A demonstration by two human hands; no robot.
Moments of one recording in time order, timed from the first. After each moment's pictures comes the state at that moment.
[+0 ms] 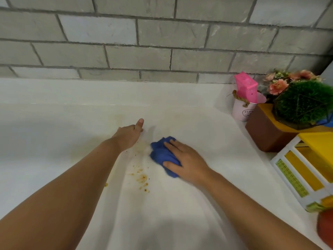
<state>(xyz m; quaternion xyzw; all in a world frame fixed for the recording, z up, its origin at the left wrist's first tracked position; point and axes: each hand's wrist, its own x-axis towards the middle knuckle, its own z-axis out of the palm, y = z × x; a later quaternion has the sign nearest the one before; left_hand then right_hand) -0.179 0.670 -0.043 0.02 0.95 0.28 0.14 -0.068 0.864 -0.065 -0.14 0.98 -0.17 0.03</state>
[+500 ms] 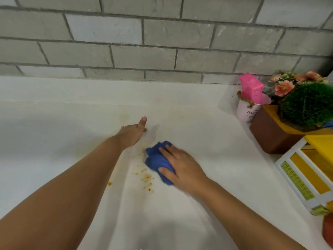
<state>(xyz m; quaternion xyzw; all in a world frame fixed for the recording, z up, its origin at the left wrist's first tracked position) -0.186 0.667 -0.044 0.03 0.94 0.29 0.17 -0.053 0.839 -0.062 -0.17 0.97 -0.16 0.02</state>
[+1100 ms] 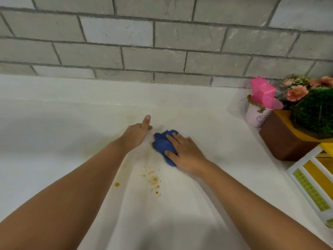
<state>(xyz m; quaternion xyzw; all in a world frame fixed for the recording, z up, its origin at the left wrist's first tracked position) -0.172 0.662 -0.028 0.02 0.92 0.37 0.12 -0.109 0.834 -0.053 -0.12 0.98 -0.10 0.08</state>
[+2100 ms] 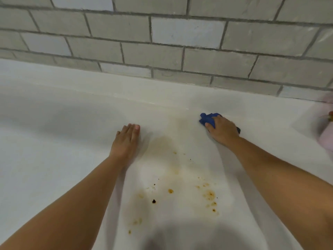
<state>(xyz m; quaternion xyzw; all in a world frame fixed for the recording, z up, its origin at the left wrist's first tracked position) -0.146 0.507 -0.059 -0.09 0.93 0.35 -0.05 -0.253 0.804 -0.071 -0.06 0.99 -0.11 0.00</state>
